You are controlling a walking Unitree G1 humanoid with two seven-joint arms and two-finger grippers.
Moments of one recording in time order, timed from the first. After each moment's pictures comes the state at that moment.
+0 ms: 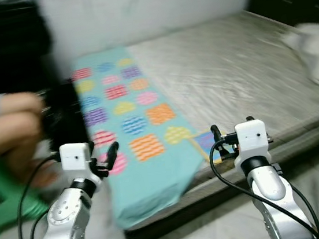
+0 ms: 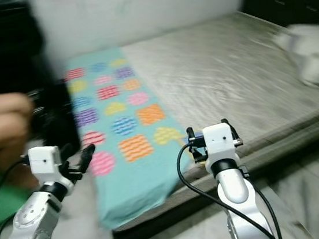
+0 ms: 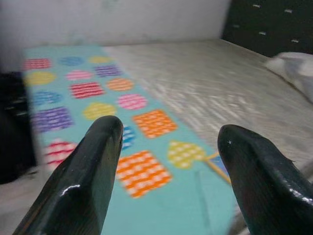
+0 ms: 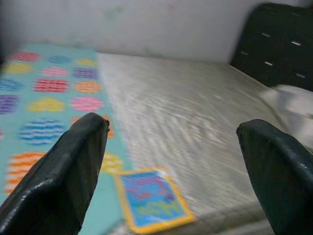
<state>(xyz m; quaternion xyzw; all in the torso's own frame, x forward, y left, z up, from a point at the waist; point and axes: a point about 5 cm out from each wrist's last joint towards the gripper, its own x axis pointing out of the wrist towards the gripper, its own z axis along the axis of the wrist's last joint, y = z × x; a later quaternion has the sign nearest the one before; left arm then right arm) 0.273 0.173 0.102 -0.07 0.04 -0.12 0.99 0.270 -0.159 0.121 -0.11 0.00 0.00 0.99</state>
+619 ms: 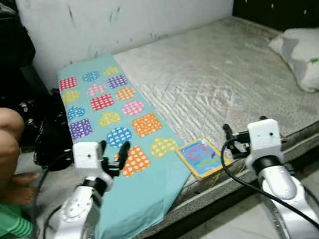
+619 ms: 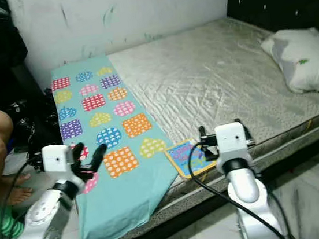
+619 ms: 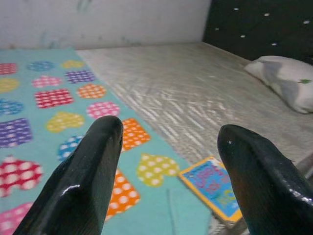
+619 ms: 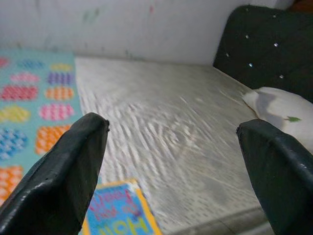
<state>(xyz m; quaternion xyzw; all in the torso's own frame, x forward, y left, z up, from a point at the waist) 0.275 0.162 0.101 -0.07 0.04 -0.13 0.99 0.269 -0.167 0.121 -0.09 -0.01 -0.01 1.00</state>
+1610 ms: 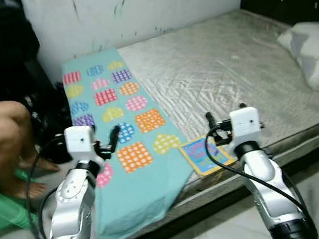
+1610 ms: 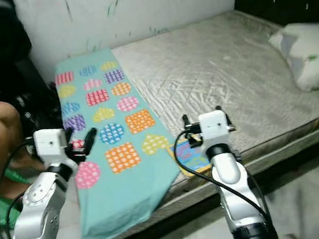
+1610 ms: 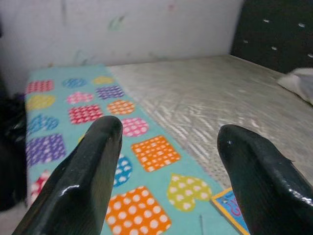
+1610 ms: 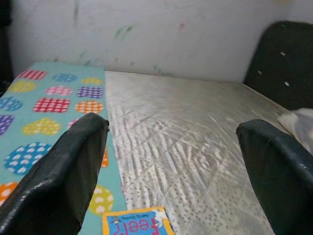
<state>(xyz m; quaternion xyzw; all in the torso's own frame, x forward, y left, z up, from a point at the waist) 0.302 0.175 0.112 -0.04 0.00 -0.08 1.00 0.308 -0.148 0.121 -0.09 -0.04 0.05 0.99</state>
